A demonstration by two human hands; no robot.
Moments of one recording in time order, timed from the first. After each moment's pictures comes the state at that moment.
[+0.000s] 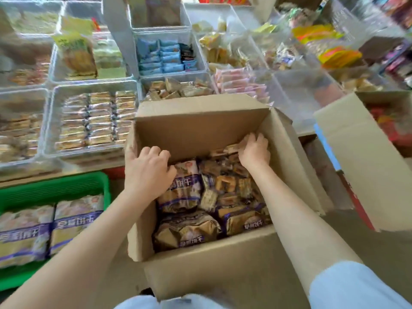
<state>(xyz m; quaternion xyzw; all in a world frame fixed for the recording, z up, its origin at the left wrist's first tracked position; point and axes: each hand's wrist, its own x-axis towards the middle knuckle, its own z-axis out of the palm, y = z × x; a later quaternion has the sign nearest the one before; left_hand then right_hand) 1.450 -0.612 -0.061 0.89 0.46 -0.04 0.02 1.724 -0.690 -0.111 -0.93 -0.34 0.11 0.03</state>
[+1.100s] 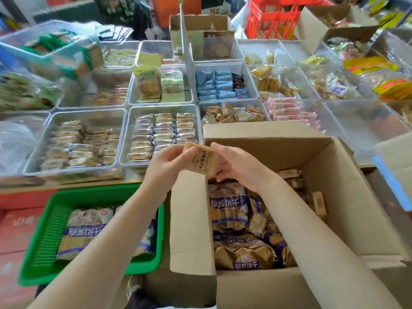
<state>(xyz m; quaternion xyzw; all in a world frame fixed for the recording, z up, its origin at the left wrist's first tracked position) 1.350 -0.572 0.007 0.61 0.44 0.30 0.58 1.543 -0.628 0.011 -0.57 -0.43 0.59 0.37</state>
